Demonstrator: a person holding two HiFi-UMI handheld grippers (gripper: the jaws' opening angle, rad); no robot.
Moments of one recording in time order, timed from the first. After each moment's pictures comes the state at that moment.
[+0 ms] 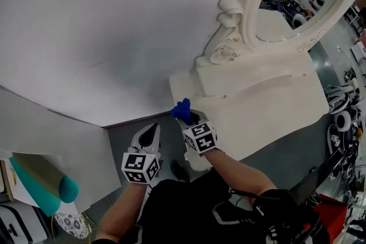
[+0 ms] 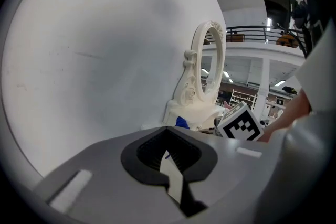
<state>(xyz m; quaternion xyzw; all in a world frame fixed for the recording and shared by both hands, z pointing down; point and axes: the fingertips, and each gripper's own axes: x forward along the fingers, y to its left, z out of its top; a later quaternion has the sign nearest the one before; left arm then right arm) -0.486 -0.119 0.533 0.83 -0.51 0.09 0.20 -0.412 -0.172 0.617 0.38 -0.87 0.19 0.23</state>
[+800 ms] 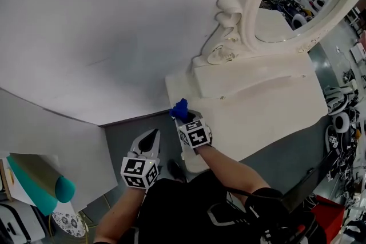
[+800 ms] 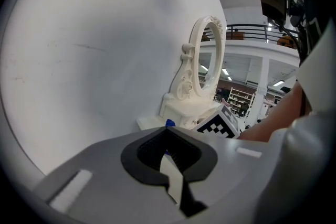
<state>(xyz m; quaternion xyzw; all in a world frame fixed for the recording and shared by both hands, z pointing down) -0.469 -0.105 0.547 0.83 -0.50 0.11 0.21 -0.400 -0.184 0.665 0.39 -0.85 0.22 0.28</state>
